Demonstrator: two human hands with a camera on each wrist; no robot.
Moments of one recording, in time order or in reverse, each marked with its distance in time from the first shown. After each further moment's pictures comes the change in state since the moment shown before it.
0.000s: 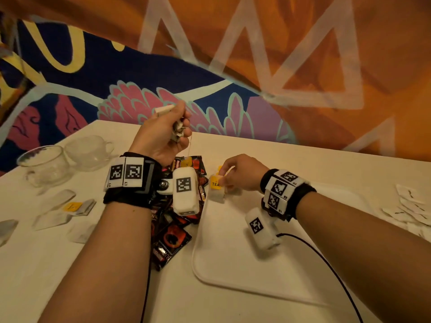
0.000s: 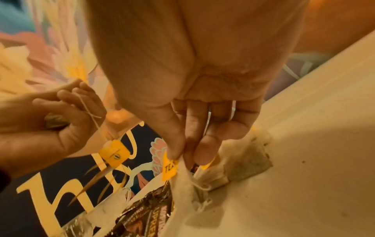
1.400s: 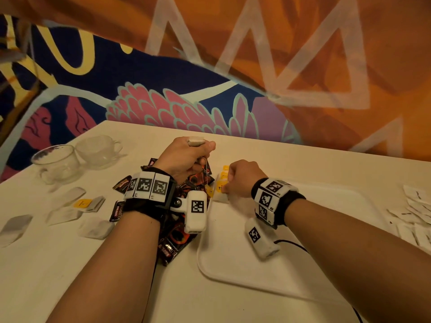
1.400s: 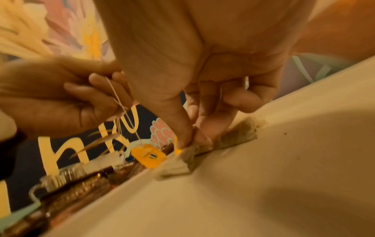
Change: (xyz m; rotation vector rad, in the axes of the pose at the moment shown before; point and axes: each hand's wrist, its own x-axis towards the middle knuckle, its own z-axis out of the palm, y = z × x) left_hand -0.003 -0.044 -0.003 0.378 -0.073 -0.020; right_hand 0.002 -0.001 0.020 -0.141 0.106 0.100
